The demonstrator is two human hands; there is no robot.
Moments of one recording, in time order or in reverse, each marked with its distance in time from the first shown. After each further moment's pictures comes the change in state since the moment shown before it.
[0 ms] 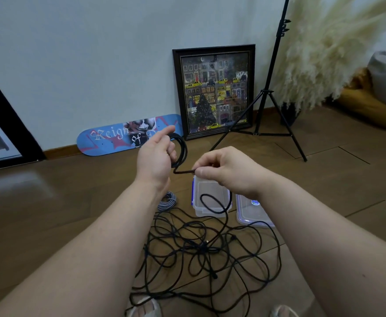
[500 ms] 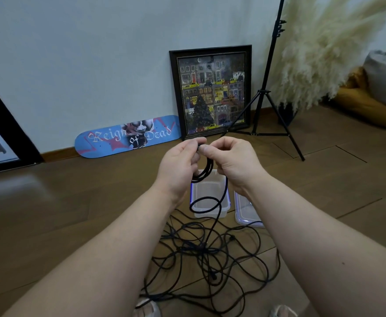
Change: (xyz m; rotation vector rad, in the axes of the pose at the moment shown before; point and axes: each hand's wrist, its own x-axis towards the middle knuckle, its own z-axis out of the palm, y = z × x) left_hand -0.025 -0.005 0.025 0.098 -0.297 -0.041; right_hand 0.012 0.012 0.004 0.467 0.460 0.092
